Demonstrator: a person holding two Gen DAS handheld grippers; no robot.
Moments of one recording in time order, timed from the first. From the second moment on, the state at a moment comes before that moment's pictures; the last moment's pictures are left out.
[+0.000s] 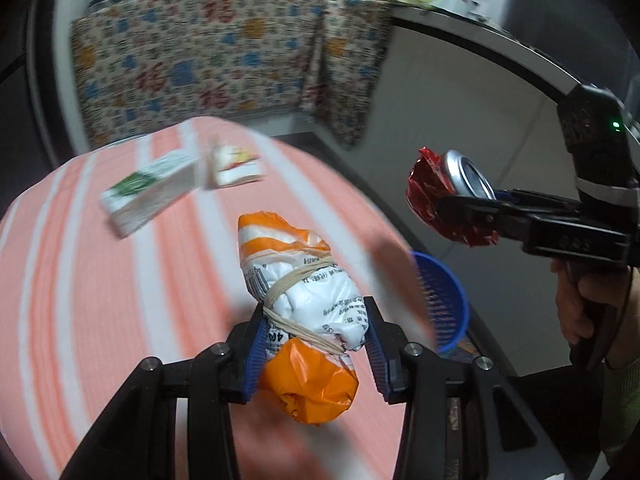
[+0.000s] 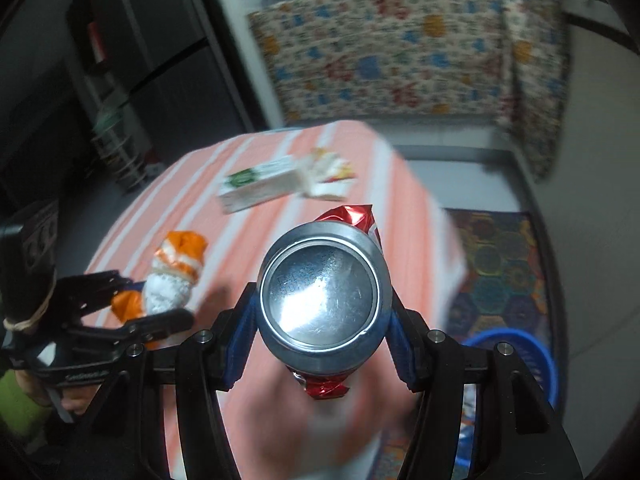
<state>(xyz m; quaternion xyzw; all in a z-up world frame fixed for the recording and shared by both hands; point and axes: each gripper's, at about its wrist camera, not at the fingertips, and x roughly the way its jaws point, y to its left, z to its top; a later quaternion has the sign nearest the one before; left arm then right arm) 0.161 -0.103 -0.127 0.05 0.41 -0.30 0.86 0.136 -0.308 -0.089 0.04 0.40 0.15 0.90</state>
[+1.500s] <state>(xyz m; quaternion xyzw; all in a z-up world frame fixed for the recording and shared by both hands) 0.176 -0.322 -0.196 0.10 0.43 -0.38 0.82 0.107 -0.517 -0.125 0.16 0.39 -0.08 0.90</state>
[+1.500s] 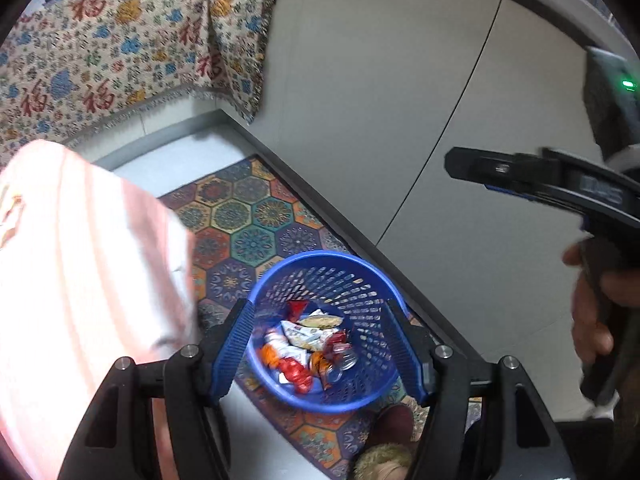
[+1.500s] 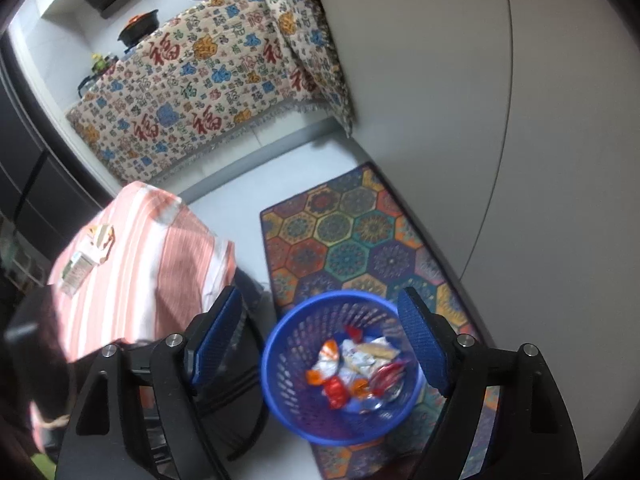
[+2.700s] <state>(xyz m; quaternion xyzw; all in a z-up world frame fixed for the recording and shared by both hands) 0.265 0.006 -0.202 0.11 0.42 -0.20 0.88 0.162 -0.146 -0.191 -0.12 0.43 0.17 0.88</state>
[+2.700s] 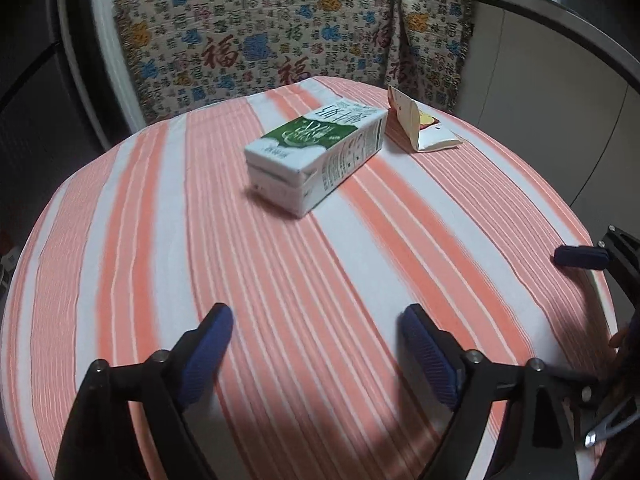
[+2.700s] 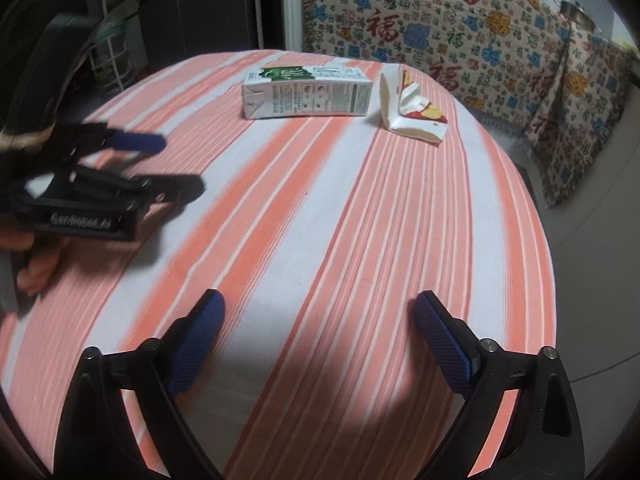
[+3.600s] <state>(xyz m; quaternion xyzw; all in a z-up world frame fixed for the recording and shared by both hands) 0.331 0.017 -0.183 0.04 0.40 -0.17 0.90 0.166 -0.145 -0.193 -0.11 0.44 0.18 0.88</state>
